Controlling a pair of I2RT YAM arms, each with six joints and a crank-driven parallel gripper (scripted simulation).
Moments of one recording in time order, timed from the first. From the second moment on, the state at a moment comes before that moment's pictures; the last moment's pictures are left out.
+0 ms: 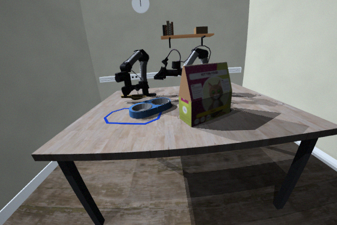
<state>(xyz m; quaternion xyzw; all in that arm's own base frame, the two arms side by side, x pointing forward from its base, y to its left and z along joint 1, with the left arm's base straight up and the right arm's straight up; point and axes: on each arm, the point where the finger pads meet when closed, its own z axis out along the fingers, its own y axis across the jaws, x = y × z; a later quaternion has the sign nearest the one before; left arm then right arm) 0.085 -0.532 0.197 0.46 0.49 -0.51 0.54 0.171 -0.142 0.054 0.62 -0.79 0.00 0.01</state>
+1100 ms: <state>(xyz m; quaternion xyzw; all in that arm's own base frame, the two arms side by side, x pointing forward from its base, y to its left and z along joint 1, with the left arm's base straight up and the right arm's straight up) 0.082 -0.545 0.187 0.46 0.50 -0.49 0.54 0.179 -0.134 0.028 0.63 -0.77 0.00 0.00</state>
